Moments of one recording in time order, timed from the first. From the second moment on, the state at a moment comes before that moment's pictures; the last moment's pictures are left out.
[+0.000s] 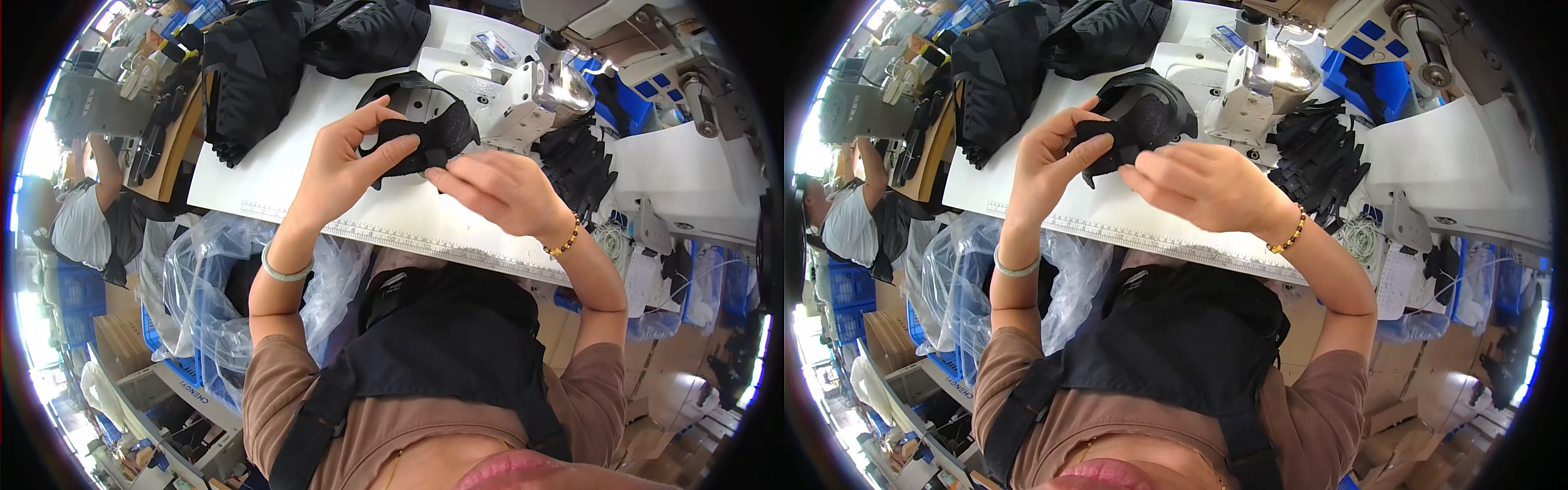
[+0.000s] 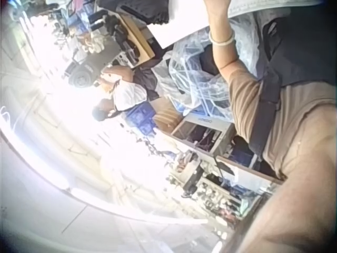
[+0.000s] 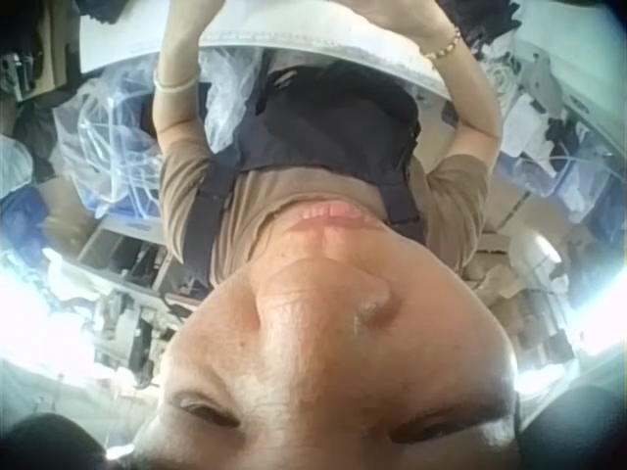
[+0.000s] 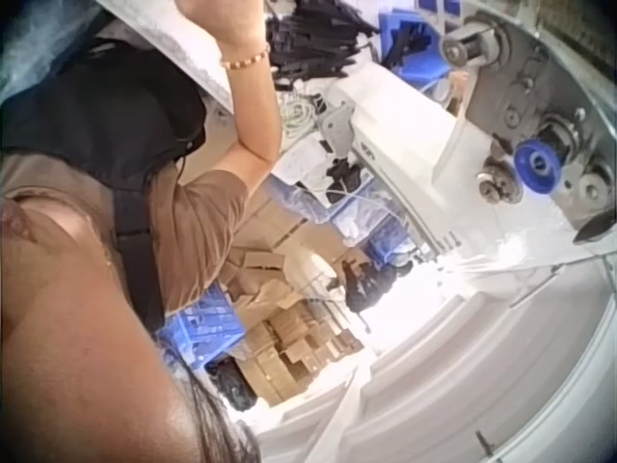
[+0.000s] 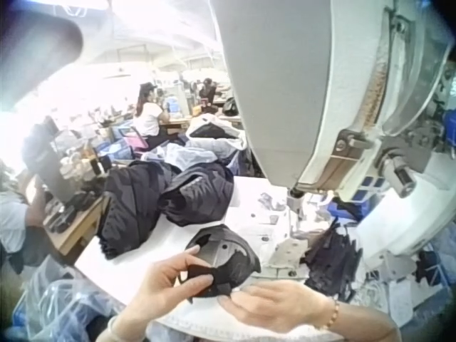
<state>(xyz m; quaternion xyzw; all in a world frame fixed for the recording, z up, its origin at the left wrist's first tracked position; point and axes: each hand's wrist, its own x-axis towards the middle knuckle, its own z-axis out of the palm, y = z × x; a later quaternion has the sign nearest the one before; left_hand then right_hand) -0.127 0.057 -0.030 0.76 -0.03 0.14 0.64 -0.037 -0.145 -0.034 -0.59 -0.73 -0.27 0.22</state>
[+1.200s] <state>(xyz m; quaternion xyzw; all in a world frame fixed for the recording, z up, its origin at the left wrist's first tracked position) -0.120 0.065 -0.002 0.77 -0.03 -0.16 0.62 -0.014 -0.124 -0.009 -0.68 -0.39 0.41 0.46</state>
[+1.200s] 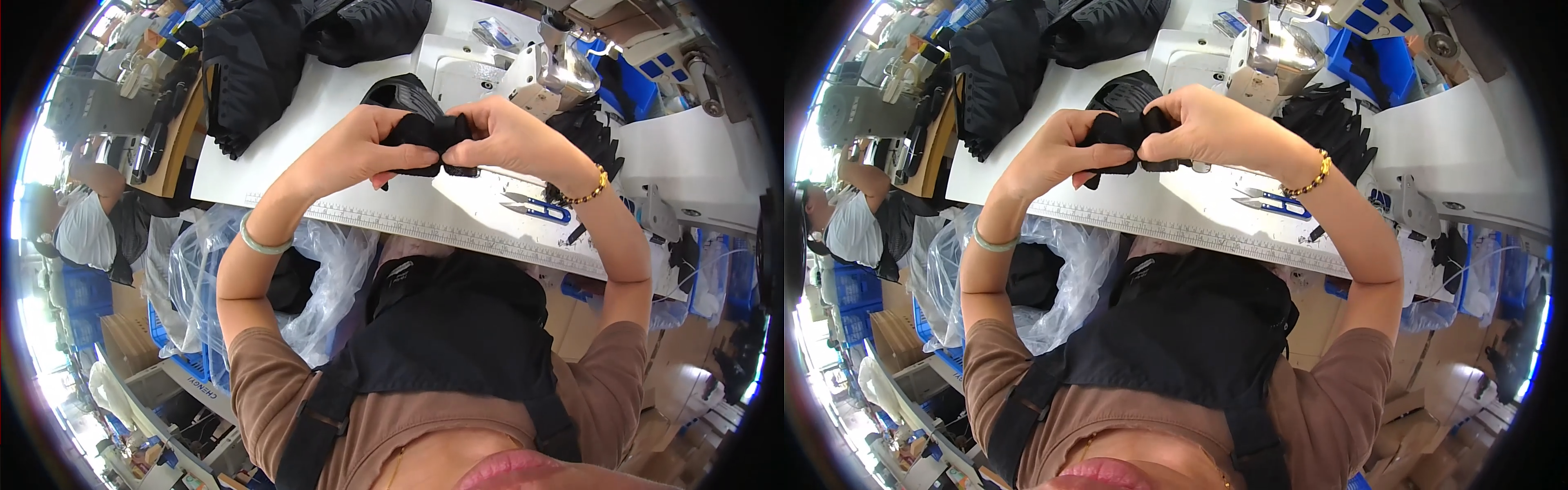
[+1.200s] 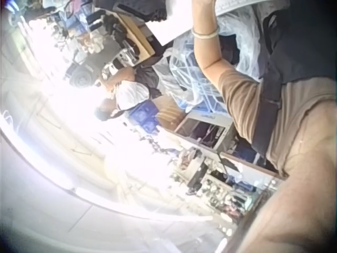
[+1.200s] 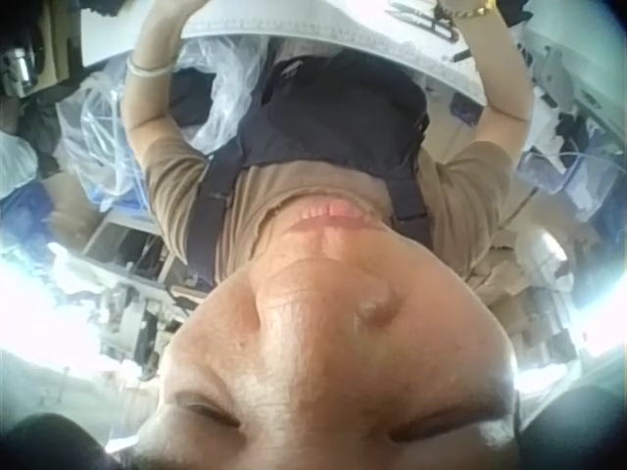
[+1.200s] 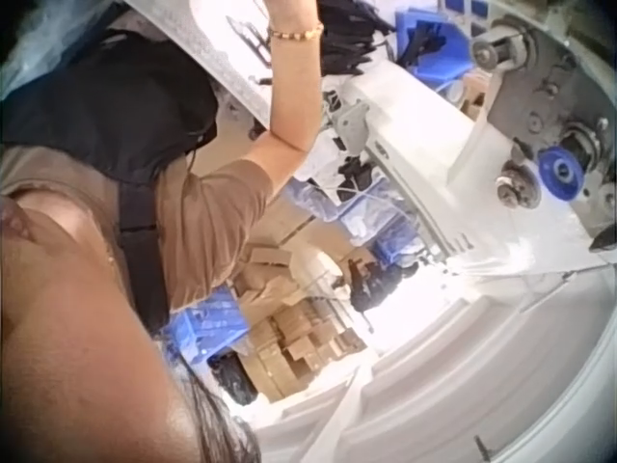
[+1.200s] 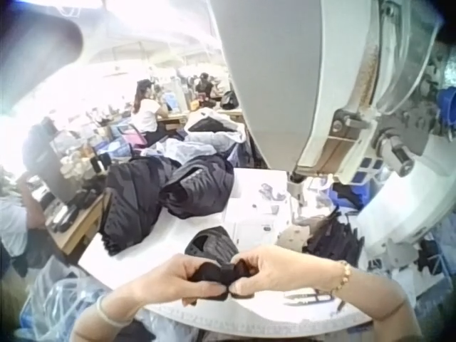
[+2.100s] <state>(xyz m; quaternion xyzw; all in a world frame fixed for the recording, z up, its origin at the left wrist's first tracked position) -0.114 0.070 -0.006 0.78 -0.04 -0.07 0.63 -0.027 -0.144 -0.017 -0.68 -0.60 -0.17 0.38</state>
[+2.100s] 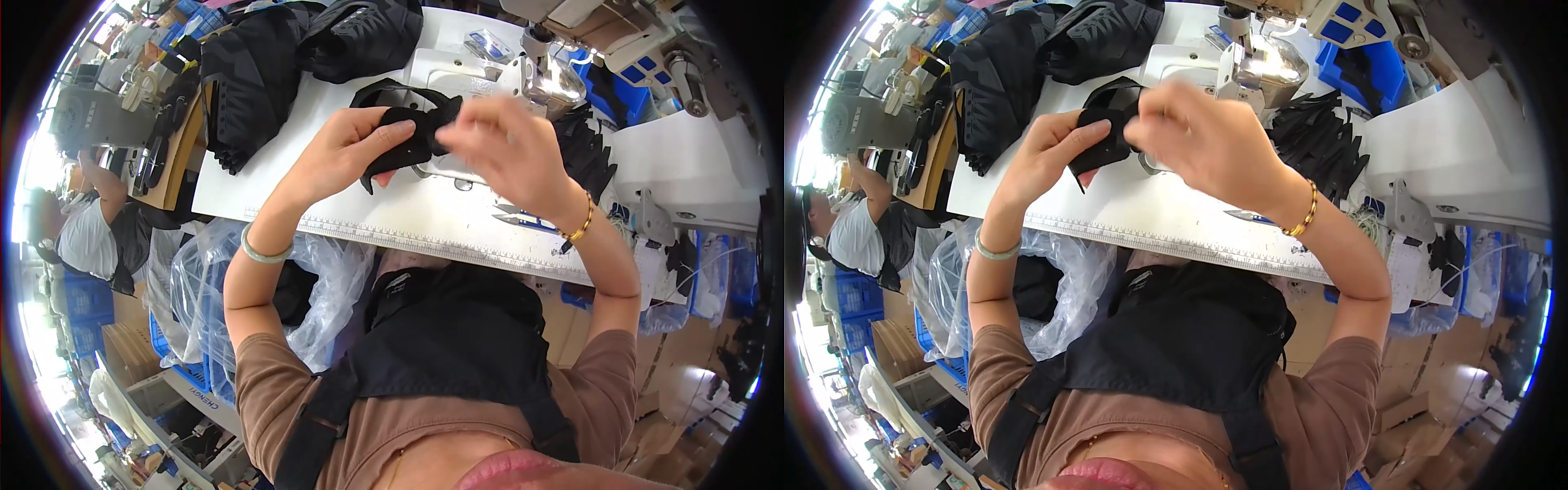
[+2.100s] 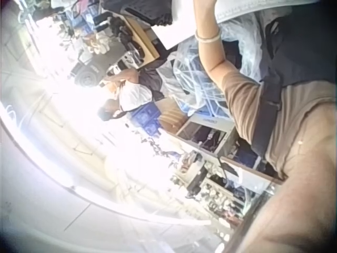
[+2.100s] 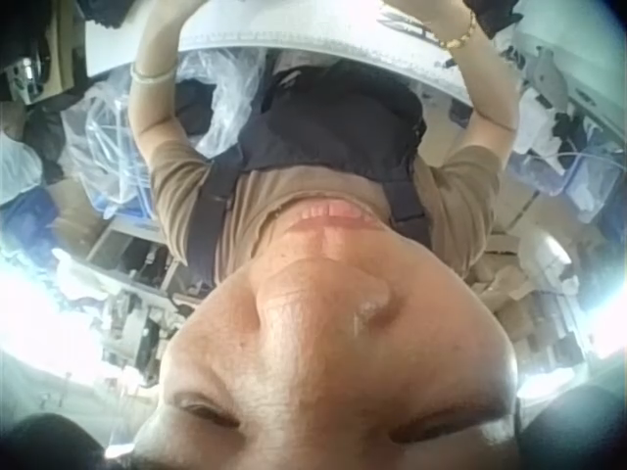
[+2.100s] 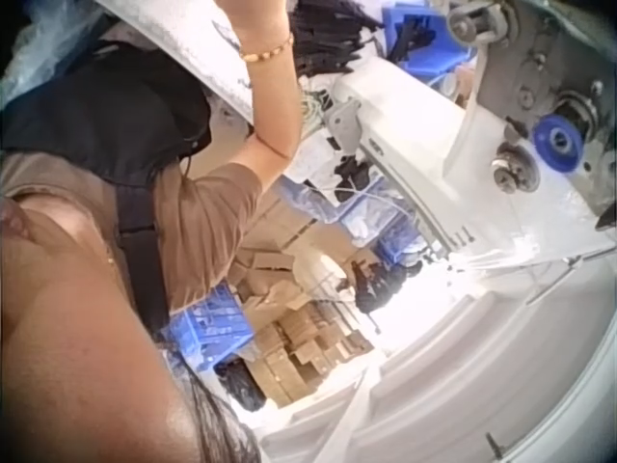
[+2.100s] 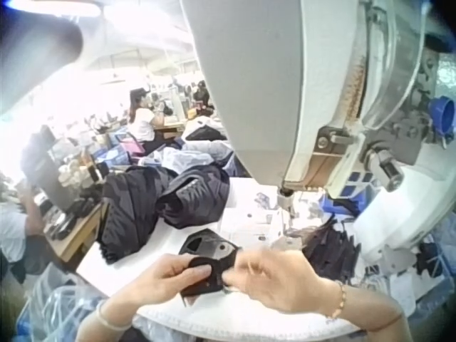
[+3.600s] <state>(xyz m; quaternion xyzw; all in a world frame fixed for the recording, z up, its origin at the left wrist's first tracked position) -0.147 0.064 -0.034 0.88 -0.13 0.43 0.12 -0.027 -0.107 -0.017 -0.67 -0.38 0.21 0.60</state>
